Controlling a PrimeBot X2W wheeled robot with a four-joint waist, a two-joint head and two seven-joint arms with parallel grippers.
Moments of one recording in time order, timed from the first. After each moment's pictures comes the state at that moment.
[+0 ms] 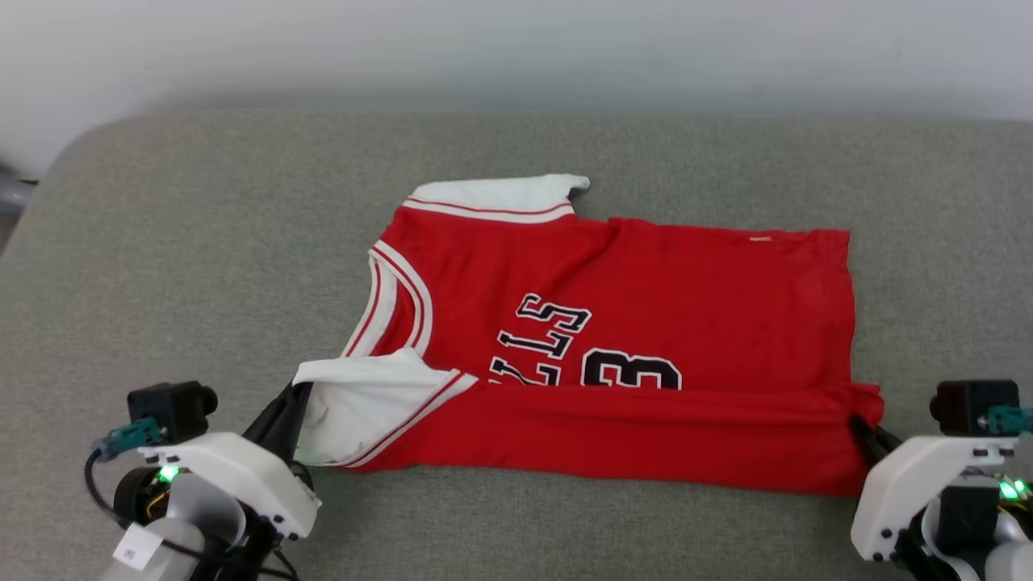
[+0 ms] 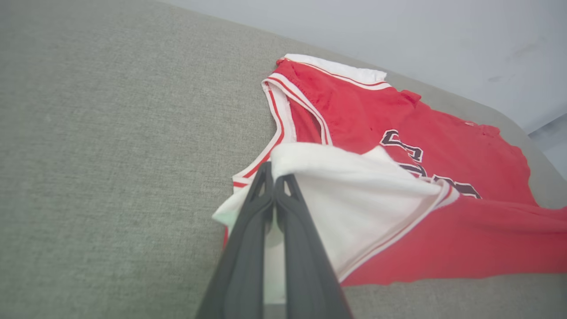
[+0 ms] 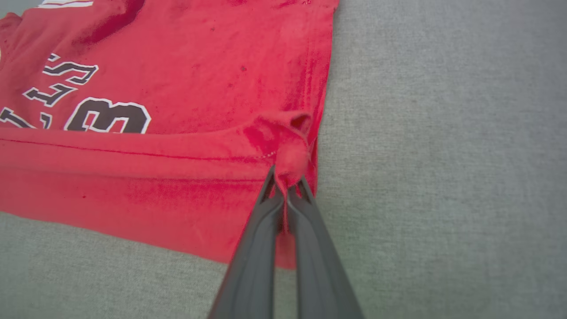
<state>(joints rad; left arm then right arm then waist) -0.19 0.52 -0.42 0.17 -0.91 0.07 -0.06 -0.03 -0.07 -0.16 -0.02 0.18 0.13 0.52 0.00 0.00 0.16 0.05</state>
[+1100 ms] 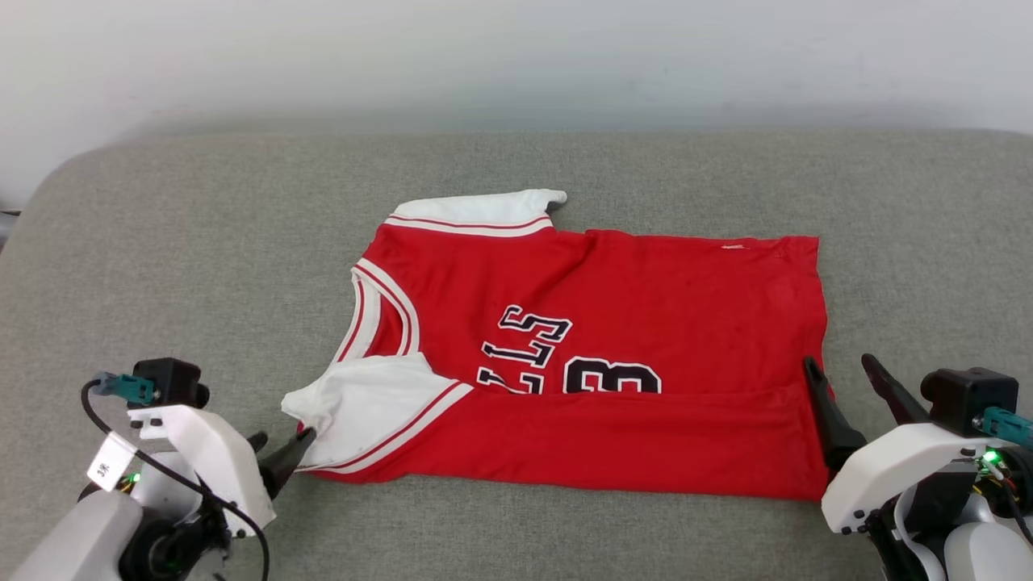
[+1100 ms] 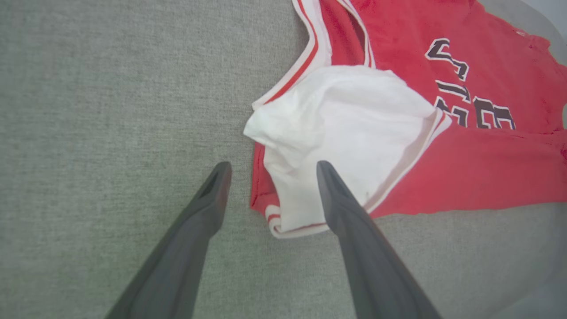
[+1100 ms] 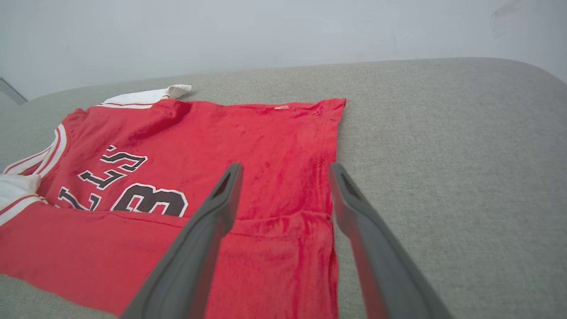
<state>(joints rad) -0.31 0.61 -0.49 0.32 -1.05 -0.01 0.32 -0.11 -0.08 -0.08 0.10 0.20 0.13 0.16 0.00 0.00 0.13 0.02</state>
